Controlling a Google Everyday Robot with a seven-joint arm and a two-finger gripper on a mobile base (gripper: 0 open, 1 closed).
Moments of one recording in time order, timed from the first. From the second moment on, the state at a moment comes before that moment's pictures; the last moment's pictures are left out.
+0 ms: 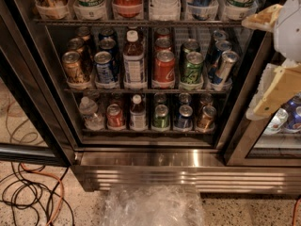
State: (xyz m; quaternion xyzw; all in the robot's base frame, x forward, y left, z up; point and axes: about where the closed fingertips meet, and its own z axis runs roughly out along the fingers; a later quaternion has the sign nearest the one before) arm 0.436 -0.176 1.016 -0.66 0.69 -0.08 0.27
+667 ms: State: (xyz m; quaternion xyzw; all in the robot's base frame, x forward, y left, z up) arm 0.434 -0.176 1.025 -0.64 0.71 -0.08 0.30
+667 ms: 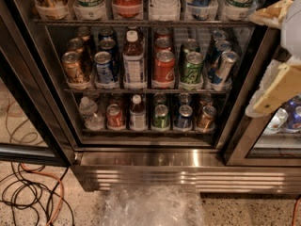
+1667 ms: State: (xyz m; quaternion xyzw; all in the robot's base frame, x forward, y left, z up) arm 0.437 -0.178 1.042 -0.50 0.76 -0.02 0.42
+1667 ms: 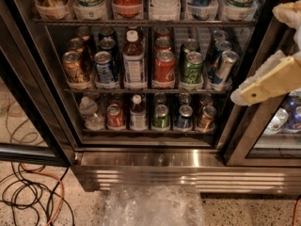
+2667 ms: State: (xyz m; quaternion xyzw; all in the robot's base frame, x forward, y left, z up) arm 0.458 -0.165 1.056 -0.42 0.77 -0.02 0.48
